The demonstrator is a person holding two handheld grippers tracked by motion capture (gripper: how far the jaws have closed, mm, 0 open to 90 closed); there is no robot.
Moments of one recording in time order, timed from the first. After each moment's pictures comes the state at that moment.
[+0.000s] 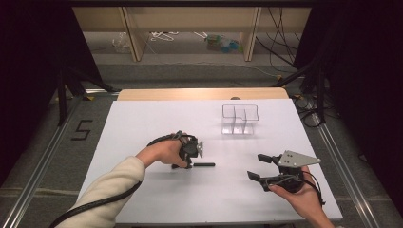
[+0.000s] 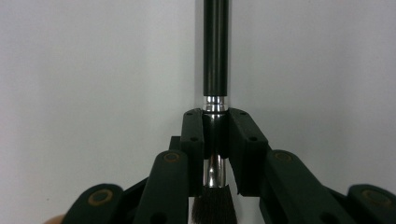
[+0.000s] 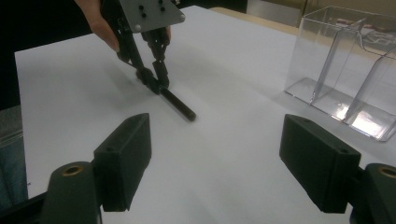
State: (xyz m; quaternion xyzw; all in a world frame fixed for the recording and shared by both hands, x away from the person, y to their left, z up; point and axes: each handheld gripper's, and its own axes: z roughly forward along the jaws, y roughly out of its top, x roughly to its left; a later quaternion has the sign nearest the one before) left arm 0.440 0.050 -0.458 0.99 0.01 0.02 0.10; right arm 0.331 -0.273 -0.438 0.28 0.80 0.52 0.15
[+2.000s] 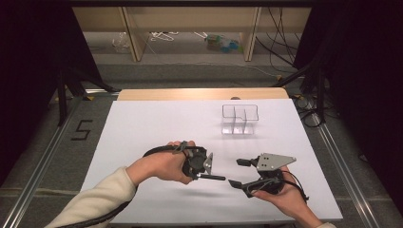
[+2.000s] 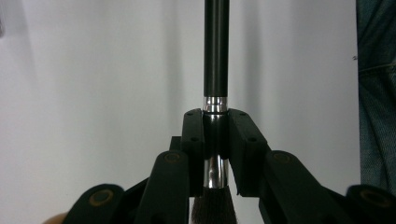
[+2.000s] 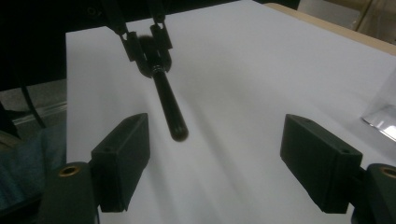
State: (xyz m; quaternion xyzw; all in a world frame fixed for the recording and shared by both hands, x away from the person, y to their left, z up) left arm 0.361 0.026 -0.386 0.99 -0.06 0.06 0.11; right arm 0.332 -0.219 -0.440 0.19 0.83 0.52 0.10
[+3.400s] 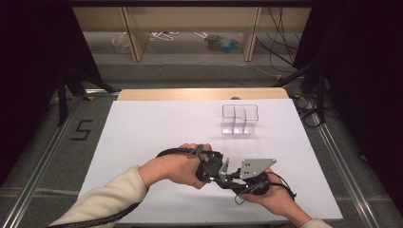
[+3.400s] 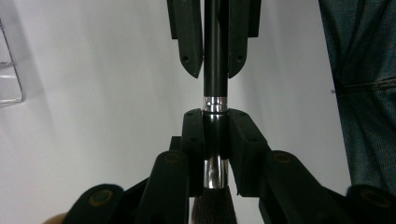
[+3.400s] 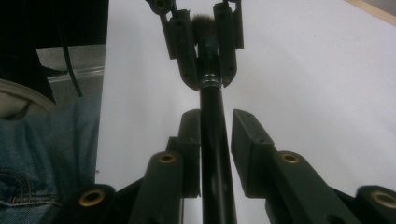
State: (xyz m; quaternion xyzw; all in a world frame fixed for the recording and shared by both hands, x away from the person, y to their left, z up) left arm 0.347 -0.008 -0.374 0.98 -0.12 0.07 0.11; right arm 0.329 -0.187 -0.444 0.11 0.87 0.48 0.06
